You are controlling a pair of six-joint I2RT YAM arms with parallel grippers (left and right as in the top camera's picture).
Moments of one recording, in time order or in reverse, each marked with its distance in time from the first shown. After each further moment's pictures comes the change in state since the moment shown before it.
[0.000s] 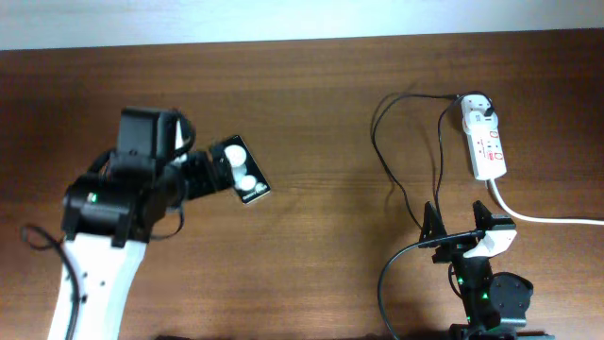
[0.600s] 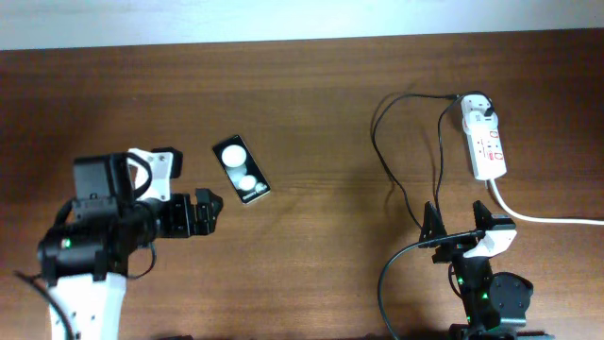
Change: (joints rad) left arm 0.271 -0.165 -0.286 0.058 0.373 0.466; right arm 0.000 0.000 0.000 0.000 0.000 0.000
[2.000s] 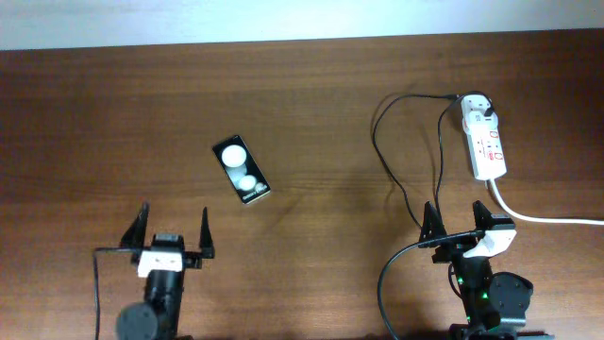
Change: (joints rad) left arm 0.000 -1.065 -1.129 1.278 -0.232 0.118; right arm 0.001 0.002 0.000 0.000 0.000 0.000
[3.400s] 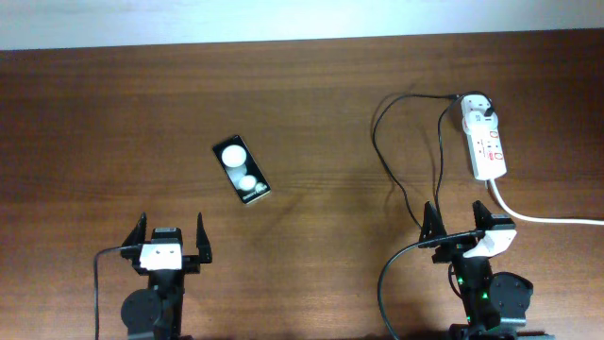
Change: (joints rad) left arm 0.000 -0.005 -0.001 -0.227 -0.128 -0.001; right arm 0.000 0.000 0.001 -0.001 0.000 0.000
